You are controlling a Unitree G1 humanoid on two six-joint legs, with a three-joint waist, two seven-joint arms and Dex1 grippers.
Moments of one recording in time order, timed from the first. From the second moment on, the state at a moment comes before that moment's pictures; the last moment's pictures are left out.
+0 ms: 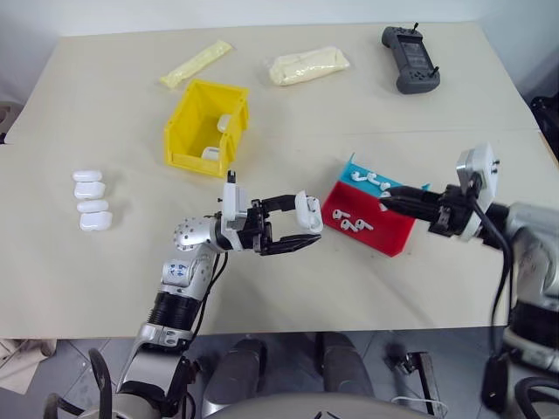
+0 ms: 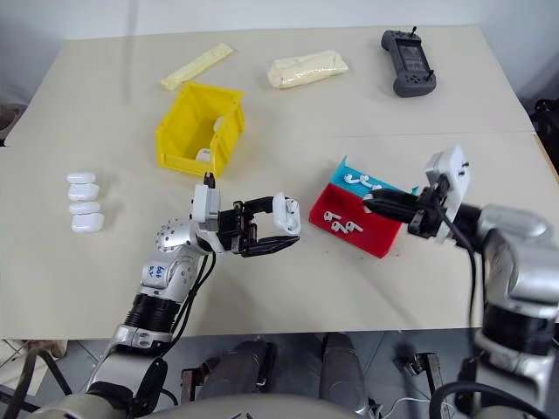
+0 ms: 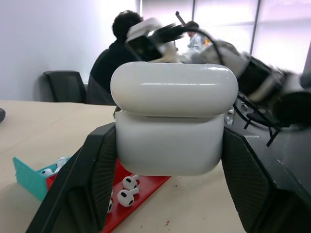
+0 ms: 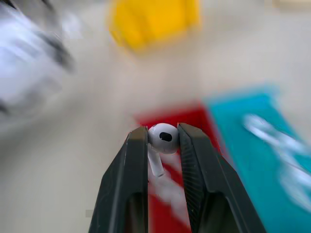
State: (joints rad) left arm -0.46 0.19 -0.10 0.17 -0.48 -0.03 -1.20; right arm -0.30 -0.47 -0.41 -0.36 0.45 0.87 1.15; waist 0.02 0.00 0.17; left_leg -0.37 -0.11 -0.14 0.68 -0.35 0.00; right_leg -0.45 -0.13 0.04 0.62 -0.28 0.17
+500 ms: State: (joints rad) left arm -0.50 0.19 -0.09 0.17 -0.49 0.05 -1.20; right arm -0.18 -0.22 -0.29 -0.63 0.84 0.80 0.80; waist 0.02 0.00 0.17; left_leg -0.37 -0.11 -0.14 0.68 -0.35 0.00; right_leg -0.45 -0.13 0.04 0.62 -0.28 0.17
